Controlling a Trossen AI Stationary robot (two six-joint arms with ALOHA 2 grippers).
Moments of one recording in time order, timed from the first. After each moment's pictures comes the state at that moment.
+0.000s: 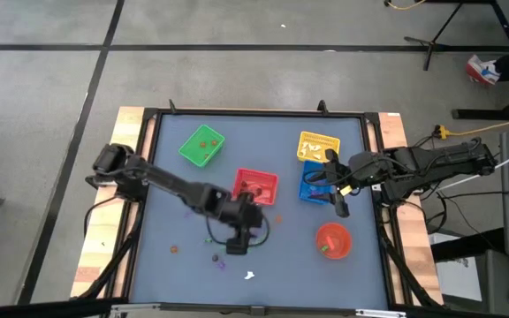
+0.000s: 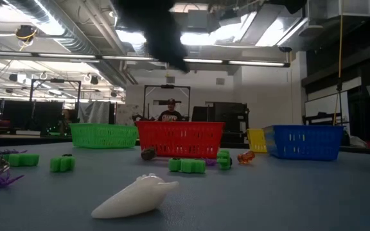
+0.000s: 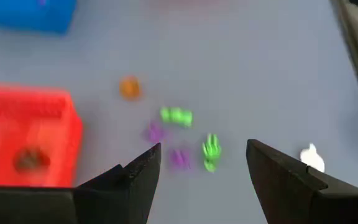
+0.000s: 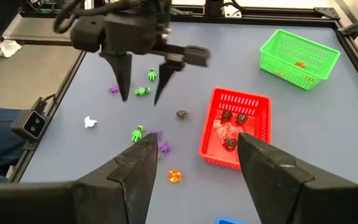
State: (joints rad) left arm -0.29 1.78 1.32 -0.46 -0.07 -0.22; right arm 0.21 1.01 1.05 -0.59 0.06 0.07
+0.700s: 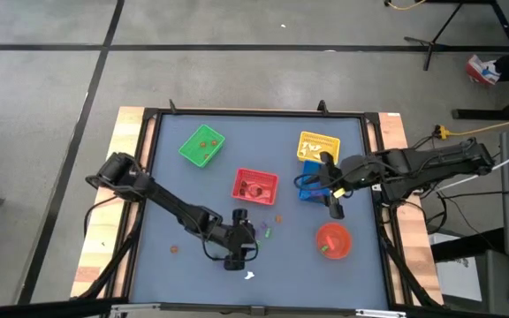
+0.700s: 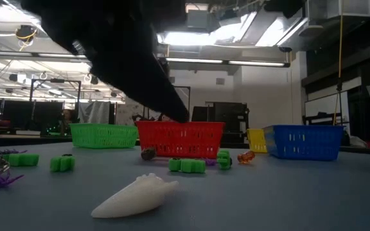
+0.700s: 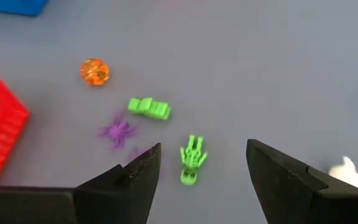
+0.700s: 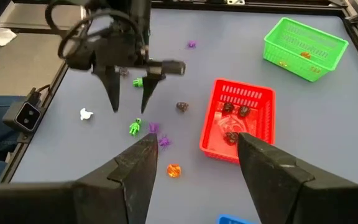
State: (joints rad) left arm -0.43 1.87 1.06 0.01 -0.28 -0.31; right arm 0.21 1.07 1.05 -0.59 0.06 0.07
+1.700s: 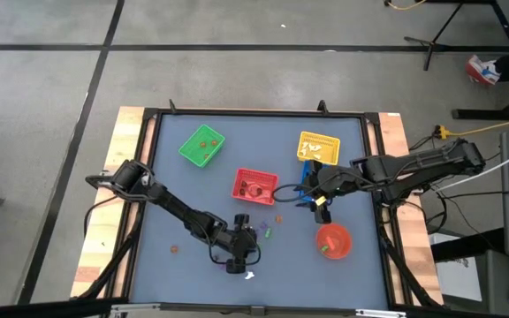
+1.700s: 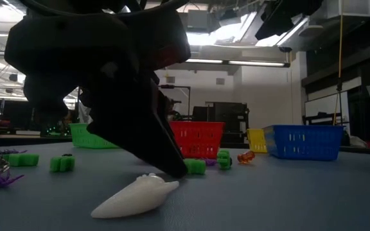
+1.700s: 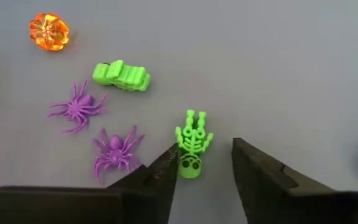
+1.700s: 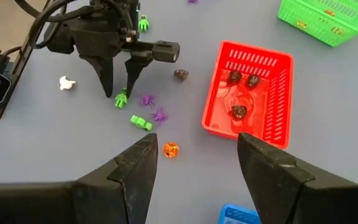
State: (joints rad) left arm -0.43 2.00 1.06 0.07 -0.27 -0.31; right arm 0.21 1.22 1.05 -0.59 0.06 0.07
